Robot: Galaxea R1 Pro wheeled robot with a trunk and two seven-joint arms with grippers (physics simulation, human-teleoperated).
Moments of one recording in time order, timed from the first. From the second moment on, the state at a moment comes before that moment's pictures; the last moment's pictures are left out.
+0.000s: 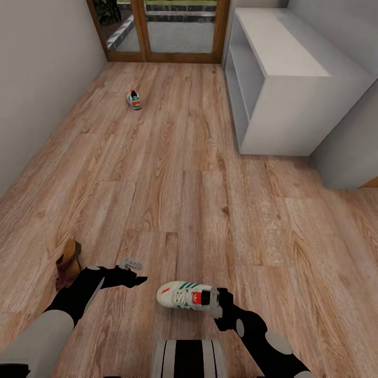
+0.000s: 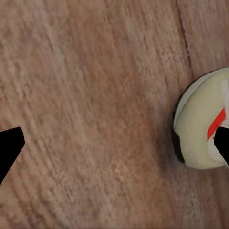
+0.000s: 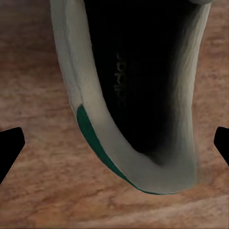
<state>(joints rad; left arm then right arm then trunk) -0.73 0.15 -0.05 -0.64 -0.20 0.38 -0.64 -0.44 0.00 0.38 -0.86 1.09 0.07 0.39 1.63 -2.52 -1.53</state>
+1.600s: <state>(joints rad) -0.72 0.15 -0.05 -0.64 -0.20 0.38 -0.64 -0.44 0.00 0.38 -0.86 1.09 0.07 0.39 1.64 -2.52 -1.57</state>
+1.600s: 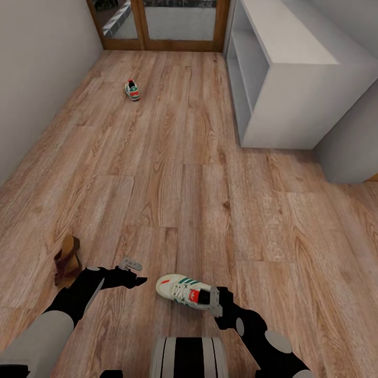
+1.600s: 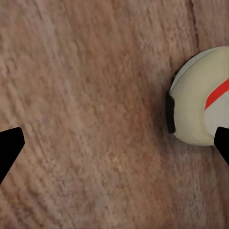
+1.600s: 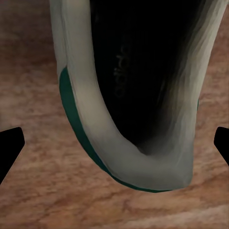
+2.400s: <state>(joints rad) -0.73 0.15 -0.05 -0.64 -0.20 0.38 -0.64 -0.44 0.00 0.38 -0.86 1.09 0.07 0.39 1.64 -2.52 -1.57</state>
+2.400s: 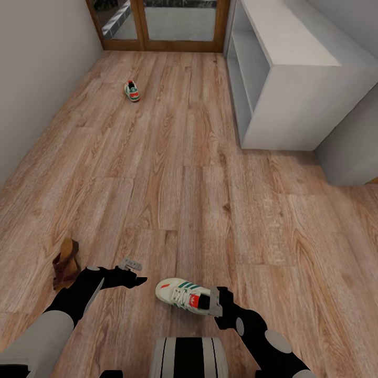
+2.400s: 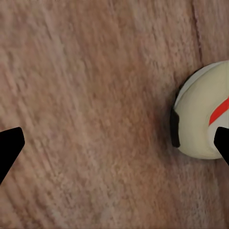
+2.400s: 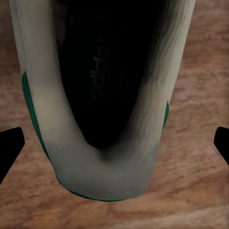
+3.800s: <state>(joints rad) -0.72 0.15 -0.04 -0.64 -0.20 0.38 -0.64 -0.44 0.00 0.38 -0.86 1.09 0.07 0.39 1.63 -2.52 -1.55</state>
